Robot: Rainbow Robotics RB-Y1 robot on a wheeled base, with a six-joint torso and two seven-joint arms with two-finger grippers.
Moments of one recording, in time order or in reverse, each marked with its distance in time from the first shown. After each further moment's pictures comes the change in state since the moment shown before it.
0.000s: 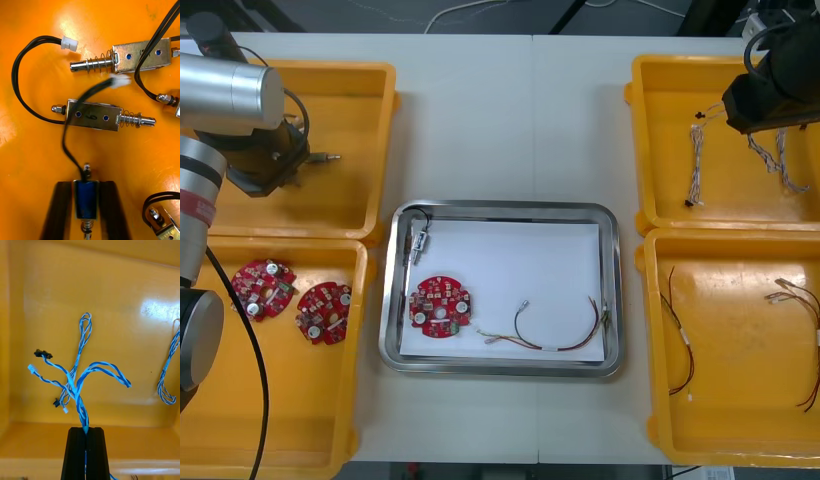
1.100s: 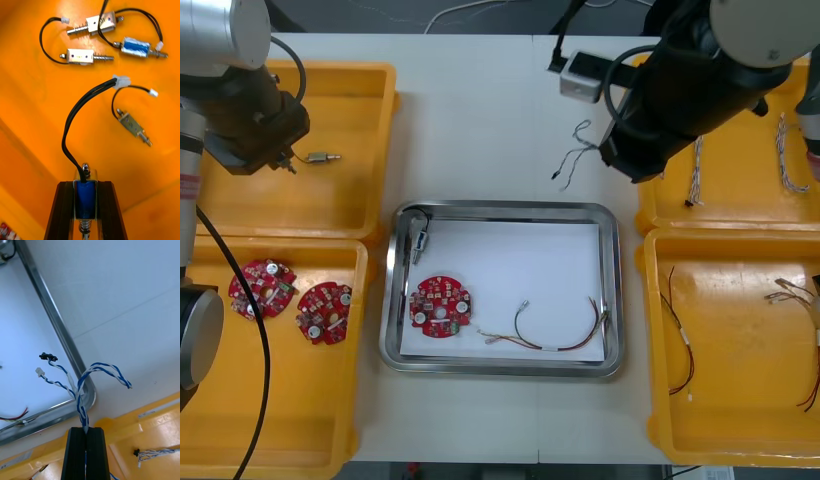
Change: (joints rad) right arm 0.000 0.058 0.283 -0.370 -0.417 0.066 0.390; left arm -0.003 0.001 0.004 -0.417 0.046 0.483 -0.024
